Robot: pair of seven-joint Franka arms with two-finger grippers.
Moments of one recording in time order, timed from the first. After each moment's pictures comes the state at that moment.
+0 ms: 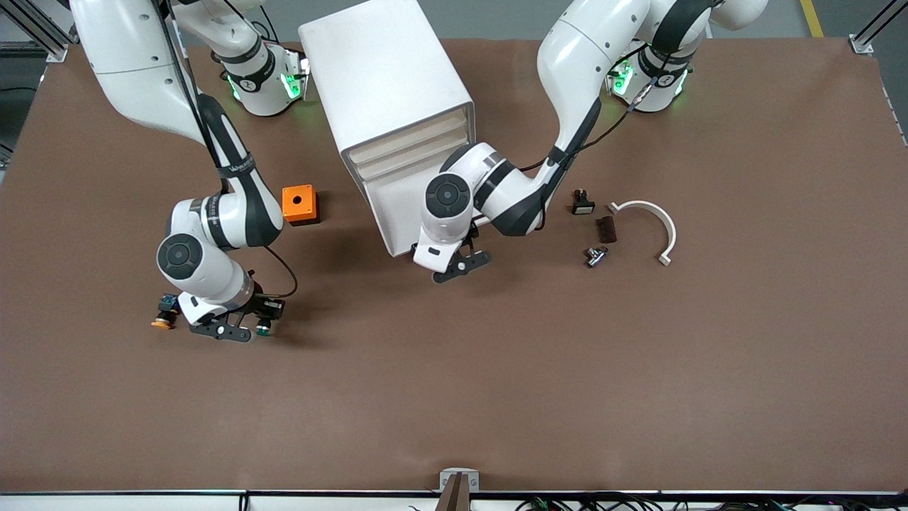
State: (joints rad) left arm -0.82 0.86 -0.03 -1.28 -0.14 2.10 -1.17; right arm 0.22 0.56 -0.08 -1.91 0.03 2.51 0.31
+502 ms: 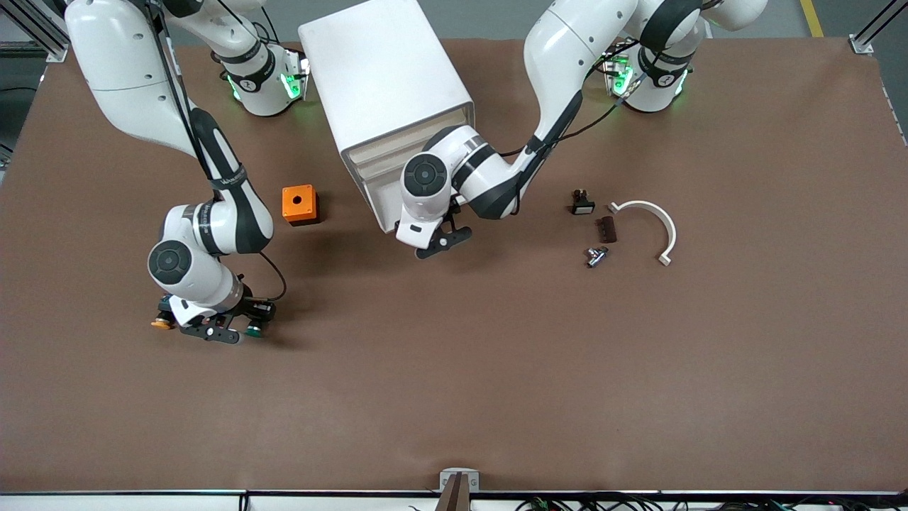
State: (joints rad) left arm -0.84 0.86 -0.12 -1.31 -0.14 2.10 -1.30; right arm 0.18 0.59 -0.08 -1.91 0.03 2.52 0.29
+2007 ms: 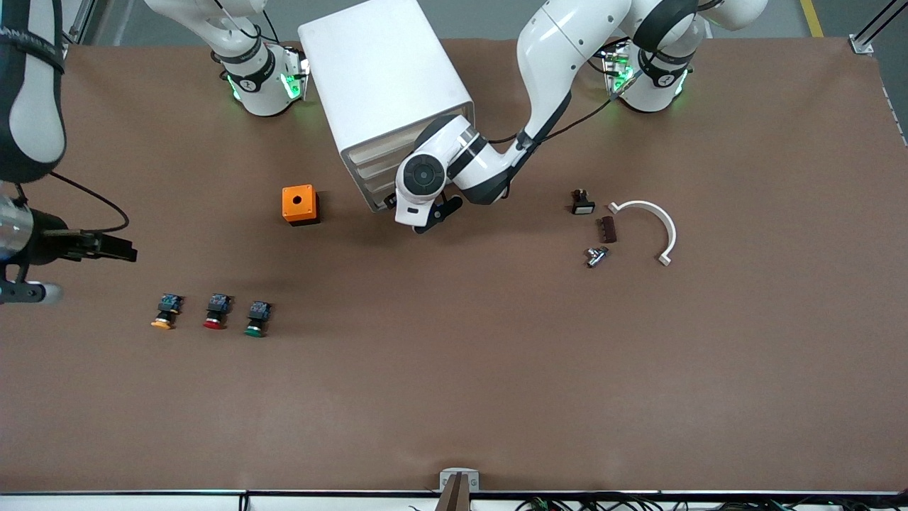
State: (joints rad) left arm -0.82 0.86 -0.21 -1.37 -0.35 2.09 -1.39; right arm -0.01 0.24 -0.09 -1.48 0.01 1.59 -0.07
